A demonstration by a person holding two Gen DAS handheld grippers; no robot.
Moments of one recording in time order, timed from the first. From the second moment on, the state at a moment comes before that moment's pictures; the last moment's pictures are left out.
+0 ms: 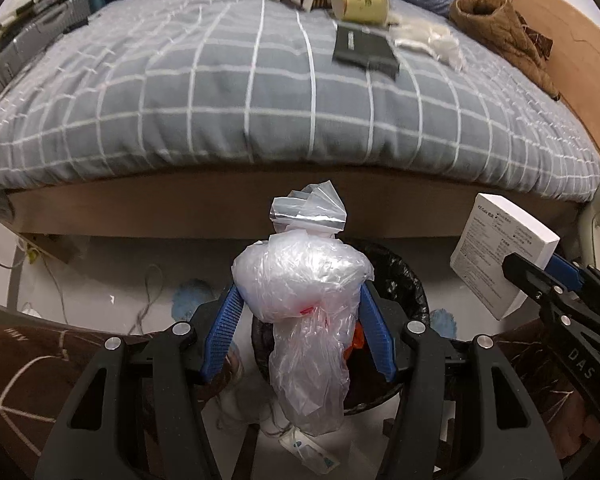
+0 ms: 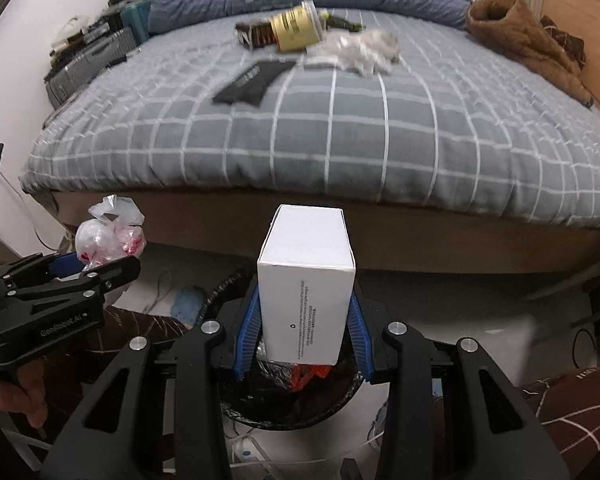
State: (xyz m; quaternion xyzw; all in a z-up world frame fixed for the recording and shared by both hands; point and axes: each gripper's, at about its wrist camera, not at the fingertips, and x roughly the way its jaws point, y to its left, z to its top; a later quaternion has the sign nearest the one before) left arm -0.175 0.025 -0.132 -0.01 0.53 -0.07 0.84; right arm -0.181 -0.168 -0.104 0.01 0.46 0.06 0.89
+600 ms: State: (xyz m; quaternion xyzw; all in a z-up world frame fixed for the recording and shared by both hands) left arm -0.131 0.029 -0.204 0.00 0.59 -0.06 0.81; right arm -0.133 -0.151 -0.178 0.00 0.53 0.08 0.84
